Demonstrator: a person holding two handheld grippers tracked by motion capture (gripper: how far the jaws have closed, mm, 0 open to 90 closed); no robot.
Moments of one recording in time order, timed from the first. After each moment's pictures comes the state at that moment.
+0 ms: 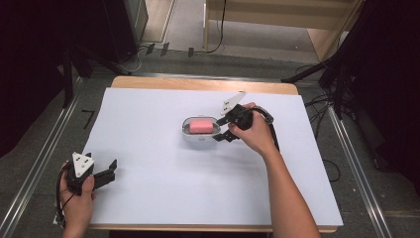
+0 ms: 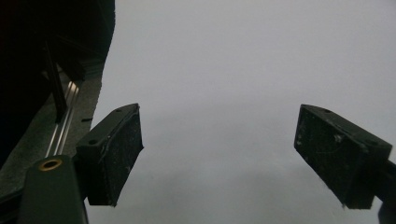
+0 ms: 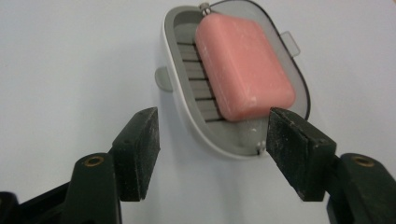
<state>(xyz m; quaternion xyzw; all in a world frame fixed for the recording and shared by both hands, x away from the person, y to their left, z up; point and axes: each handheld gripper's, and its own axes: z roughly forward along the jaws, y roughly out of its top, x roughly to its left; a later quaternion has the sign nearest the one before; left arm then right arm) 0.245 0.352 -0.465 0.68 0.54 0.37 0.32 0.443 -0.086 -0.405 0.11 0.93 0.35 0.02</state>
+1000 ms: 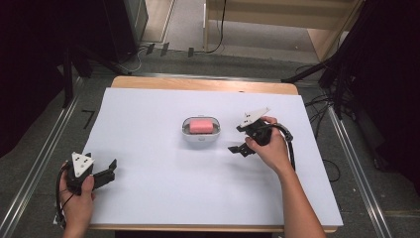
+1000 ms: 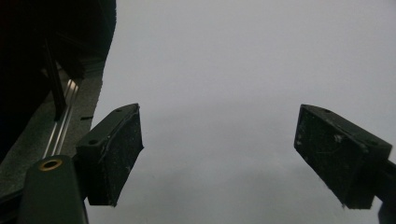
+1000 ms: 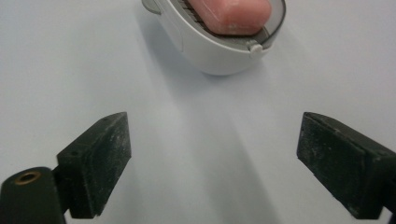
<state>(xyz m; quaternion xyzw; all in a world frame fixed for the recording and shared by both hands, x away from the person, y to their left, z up) 0.246 0.353 -0.465 0.68 0.55 0.36 0.32 0.406 -0.140 -0.428 0.19 0.90 0.38 0.05</state>
